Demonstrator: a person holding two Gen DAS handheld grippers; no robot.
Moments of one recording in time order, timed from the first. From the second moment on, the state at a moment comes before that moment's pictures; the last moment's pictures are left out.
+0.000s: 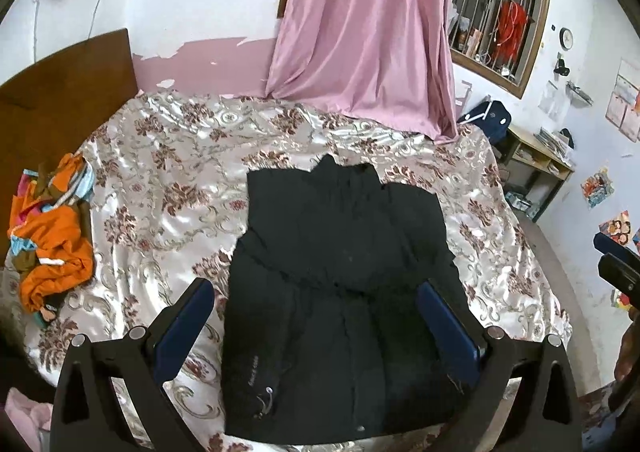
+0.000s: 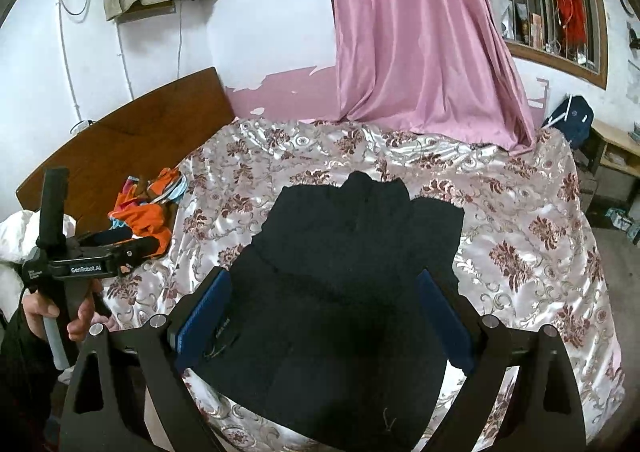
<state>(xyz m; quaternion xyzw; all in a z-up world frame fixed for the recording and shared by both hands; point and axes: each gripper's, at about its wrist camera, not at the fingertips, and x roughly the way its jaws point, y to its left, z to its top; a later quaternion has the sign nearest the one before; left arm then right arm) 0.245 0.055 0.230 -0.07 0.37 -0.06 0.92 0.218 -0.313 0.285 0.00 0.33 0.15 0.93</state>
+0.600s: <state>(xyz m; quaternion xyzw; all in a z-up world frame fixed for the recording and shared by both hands) 0.325 0.072 0.253 -0.04 0.35 0.00 0.94 0.332 -0.292 0.304 0.01 0.35 0.16 0.92</state>
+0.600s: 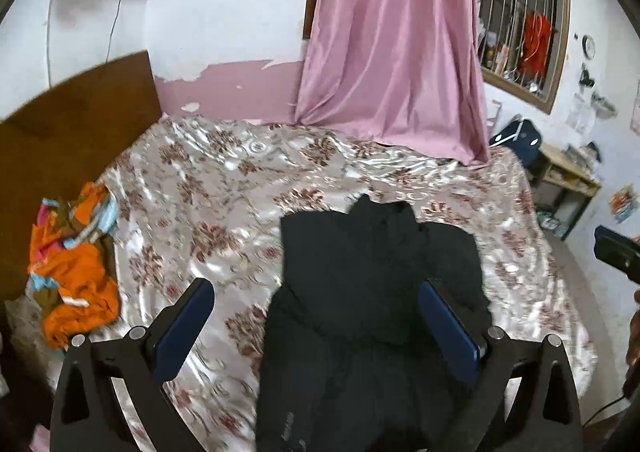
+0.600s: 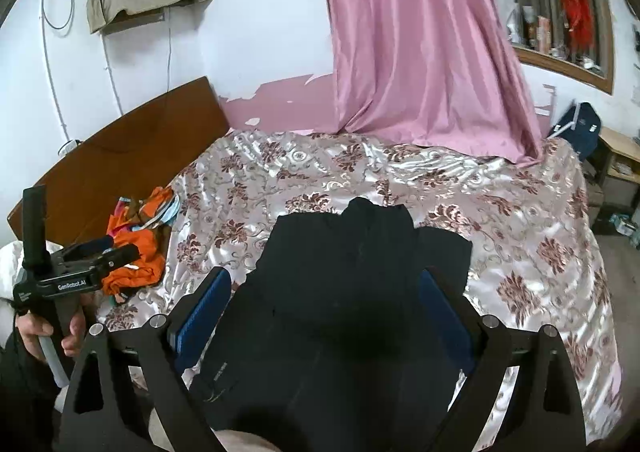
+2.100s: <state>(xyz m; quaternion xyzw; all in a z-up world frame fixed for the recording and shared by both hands) 0.765 -0.040 -0.034 -0.07 0.40 -0.11 0.91 0.794 -0.325 -0.051 0.20 0.45 0.12 0.86</state>
